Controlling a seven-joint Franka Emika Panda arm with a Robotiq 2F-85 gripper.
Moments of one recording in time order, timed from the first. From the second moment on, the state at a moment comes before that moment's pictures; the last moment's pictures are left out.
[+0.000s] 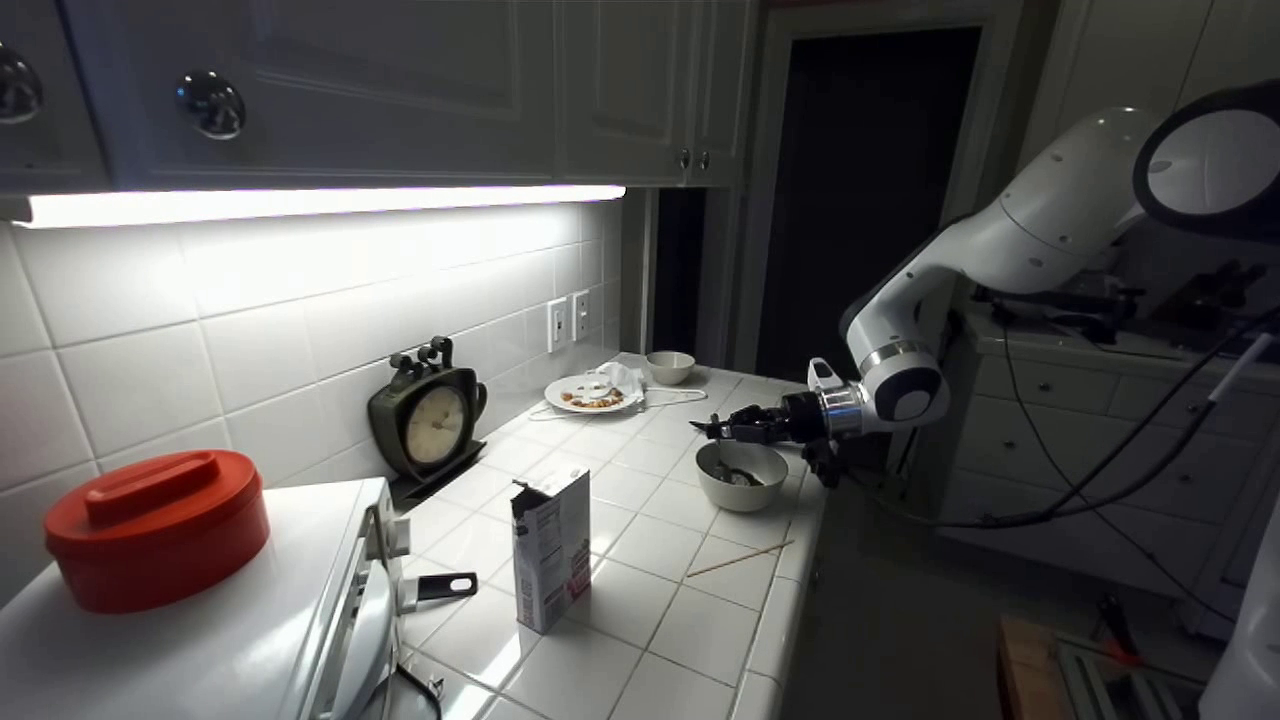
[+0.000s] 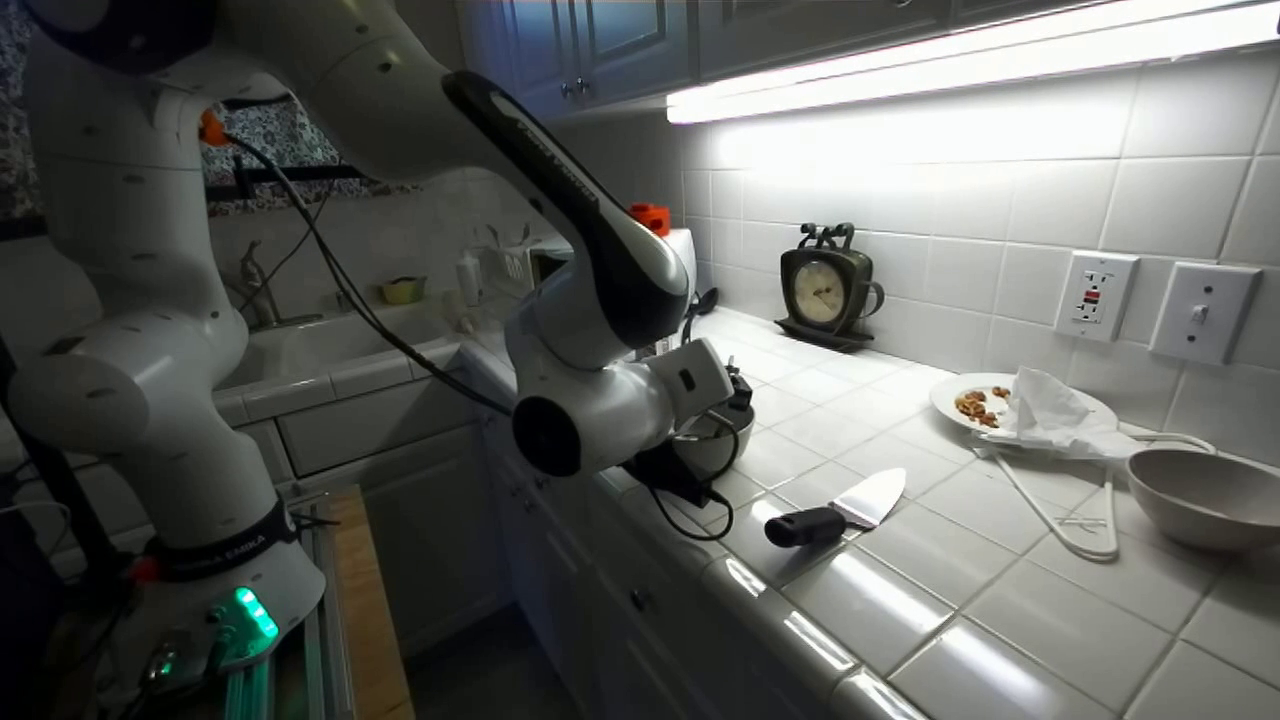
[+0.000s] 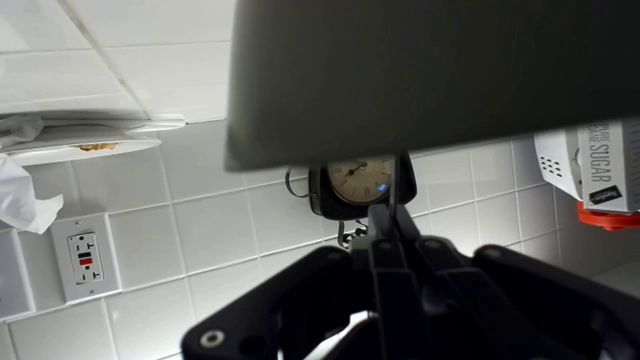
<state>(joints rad) -0.30 0.23 -0.35 -2.34 1.91 1.99 -2.38</state>
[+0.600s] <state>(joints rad) -0.30 0.21 -0.36 -2.34 1.83 2.00 -2.28</state>
